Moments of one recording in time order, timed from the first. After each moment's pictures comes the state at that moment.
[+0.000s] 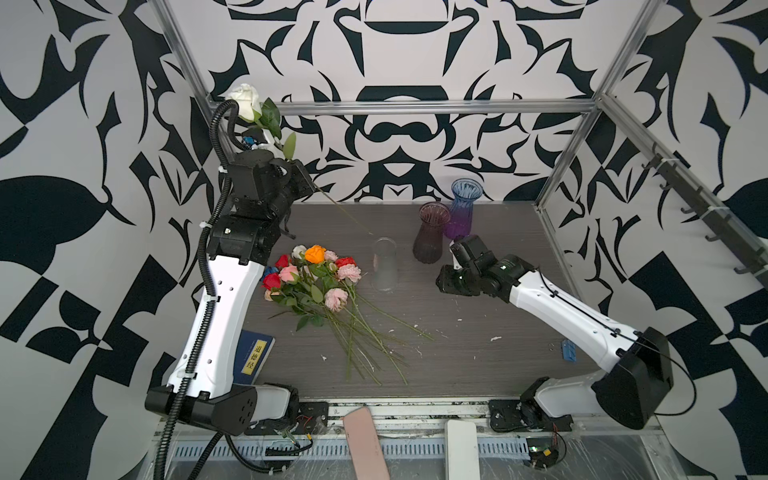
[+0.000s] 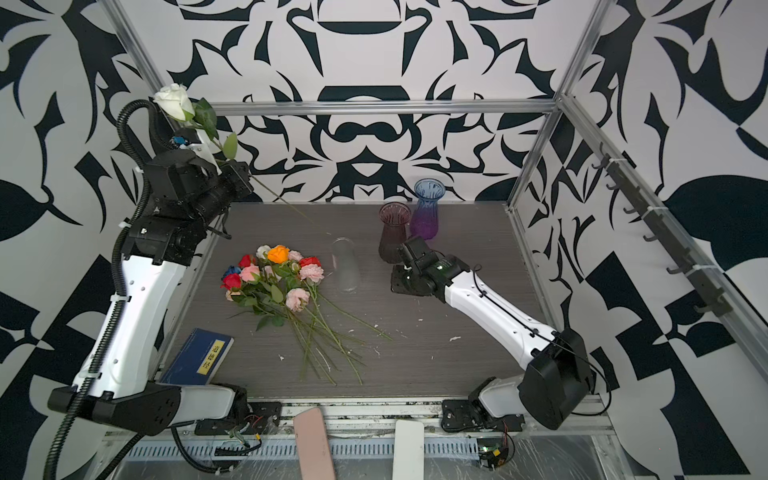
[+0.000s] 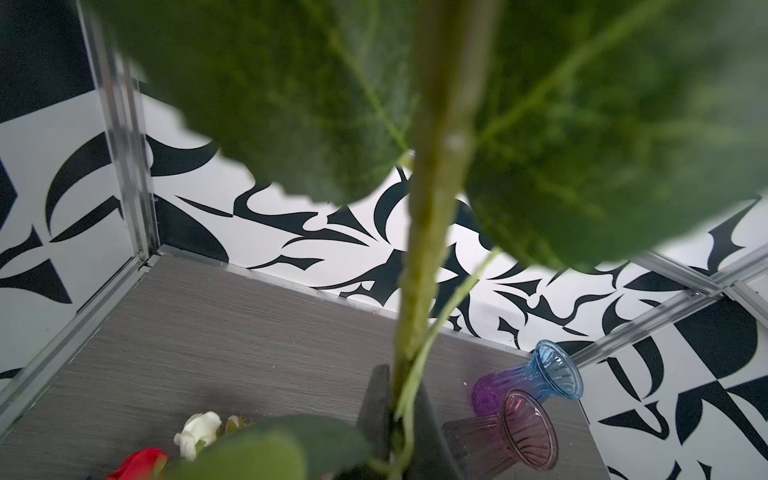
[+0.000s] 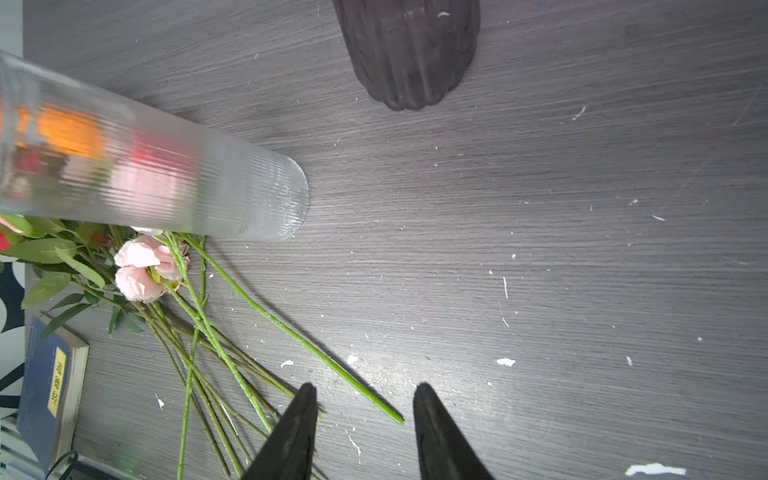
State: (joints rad) left arm -0.25 1.35 1.77 -0.61 -0.09 -0.46; right arm 0.60 1.37 1.14 -0.76 -0.01 0.67
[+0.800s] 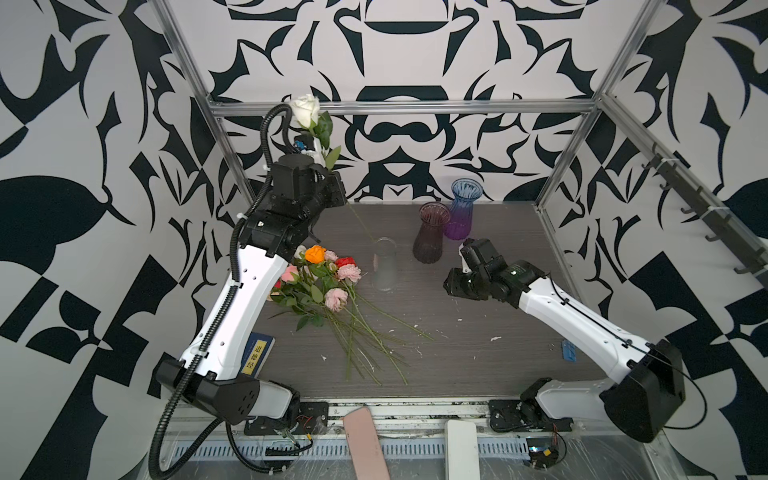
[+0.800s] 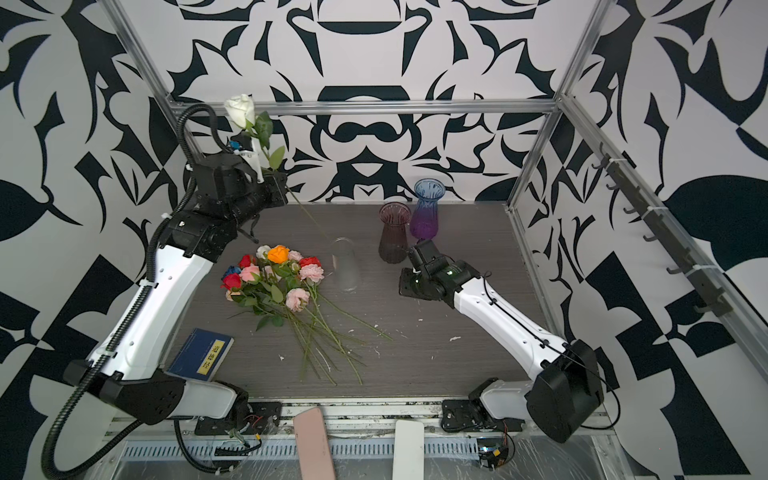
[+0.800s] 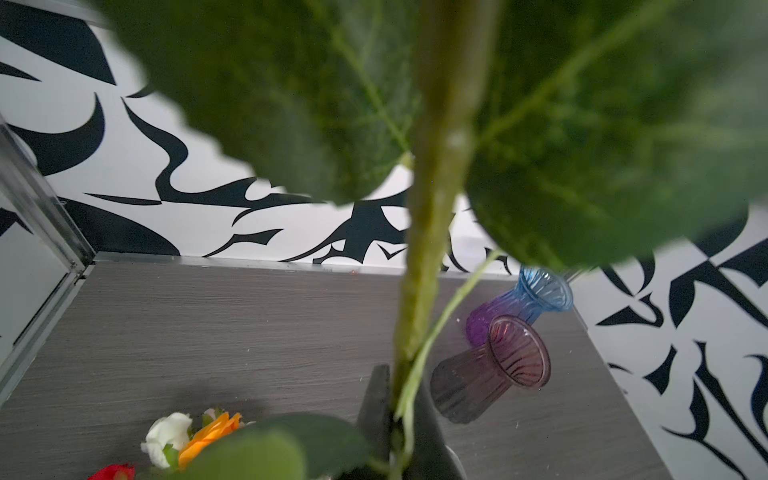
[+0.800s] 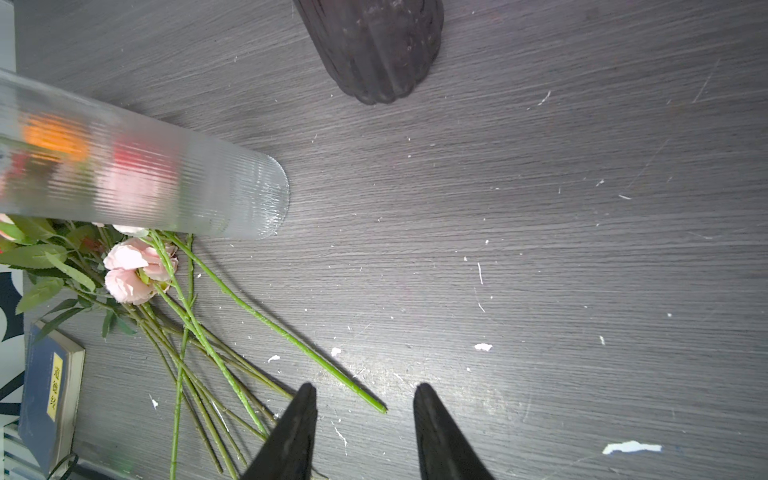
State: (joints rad) left arm -0.43 1.43 1.75 -0.62 -0.09 -0.32; right arm 0.56 1.30 1.08 -0.76 -0.02 0.67
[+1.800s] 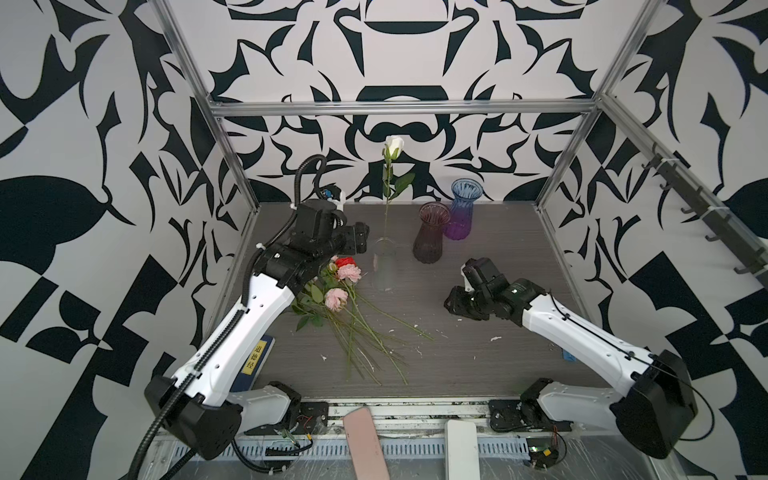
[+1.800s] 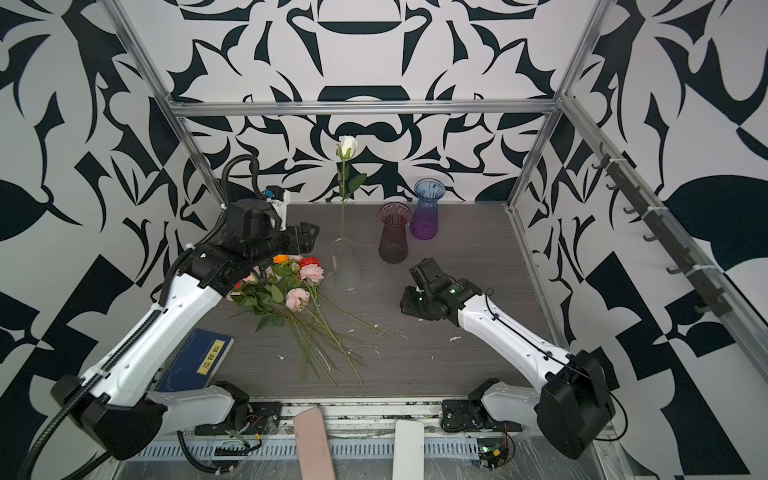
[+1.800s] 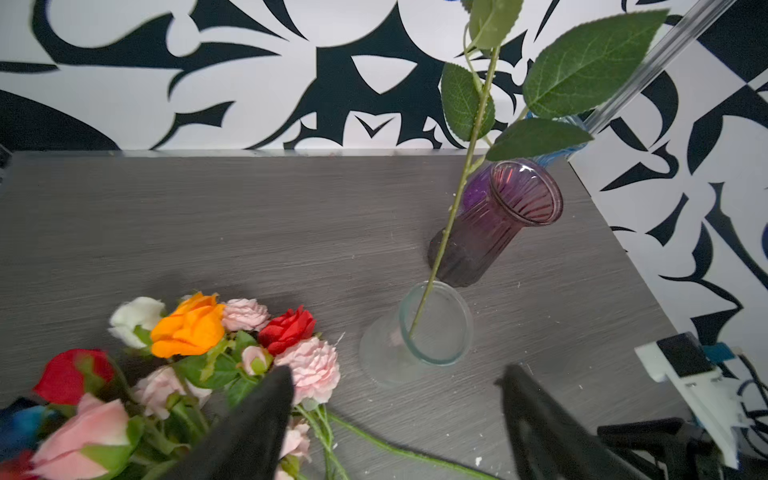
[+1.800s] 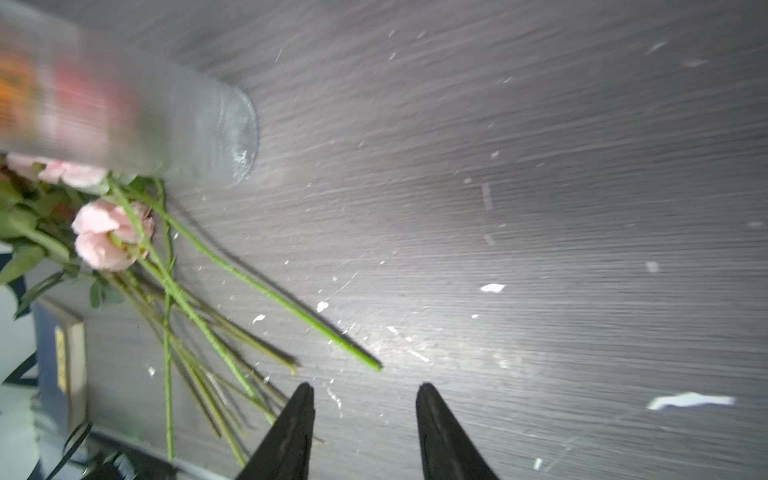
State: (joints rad) left arm -0.50 1.21 1.35 -0.65 -0.06 -0.37; right arm 0.59 1.24 0.89 -0.68 -0.13 0.77
